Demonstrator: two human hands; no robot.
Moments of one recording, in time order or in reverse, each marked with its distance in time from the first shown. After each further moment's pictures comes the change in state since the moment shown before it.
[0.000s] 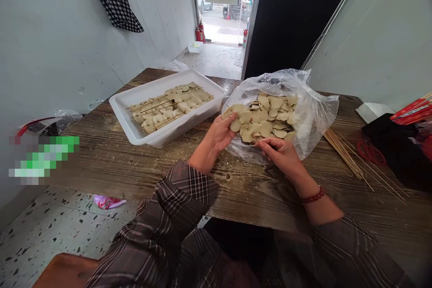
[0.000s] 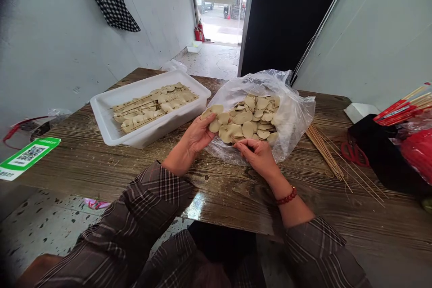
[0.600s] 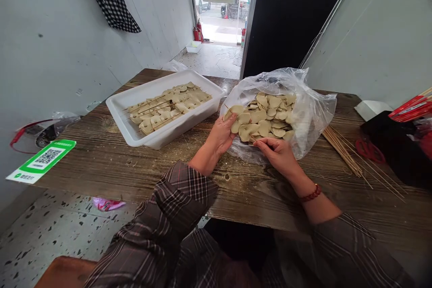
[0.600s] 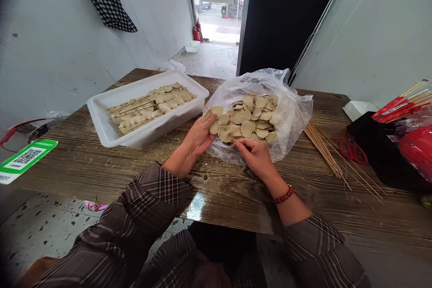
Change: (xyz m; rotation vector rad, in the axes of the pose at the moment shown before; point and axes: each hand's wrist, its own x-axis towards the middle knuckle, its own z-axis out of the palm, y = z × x) left_hand 0.001 -0.010 0.004 0.036 0.037 0.046; right_hand 0.000 0.003 0.003 -0.127 0.057 -0.097
